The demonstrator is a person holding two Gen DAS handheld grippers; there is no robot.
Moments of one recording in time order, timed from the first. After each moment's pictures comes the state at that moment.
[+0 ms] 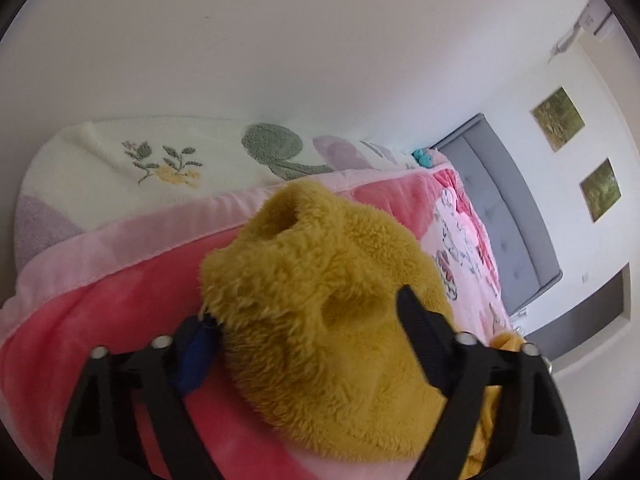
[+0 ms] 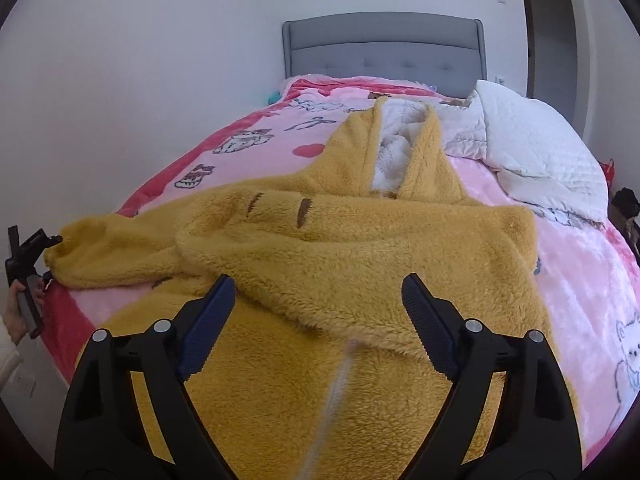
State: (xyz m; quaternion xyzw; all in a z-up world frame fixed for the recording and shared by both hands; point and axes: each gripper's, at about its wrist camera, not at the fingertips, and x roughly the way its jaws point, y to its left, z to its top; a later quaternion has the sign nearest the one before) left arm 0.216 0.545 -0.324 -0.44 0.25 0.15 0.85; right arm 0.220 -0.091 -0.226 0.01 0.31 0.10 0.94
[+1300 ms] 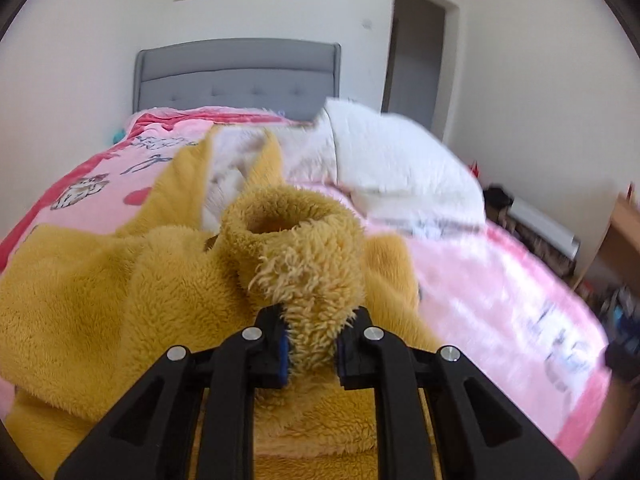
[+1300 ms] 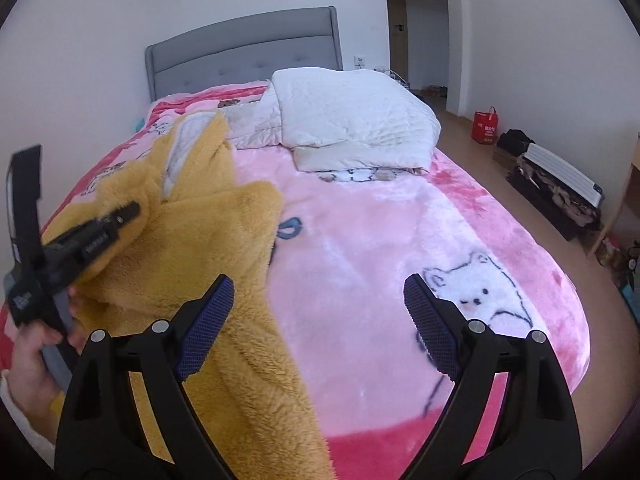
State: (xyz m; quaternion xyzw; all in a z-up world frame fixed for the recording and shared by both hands) left arm 0.302 -0.130 -0.261 0.03 0.29 -0.18 0.94; right arm 0.146 -0.334 -0.223 0.07 0.32 -0.12 0.94
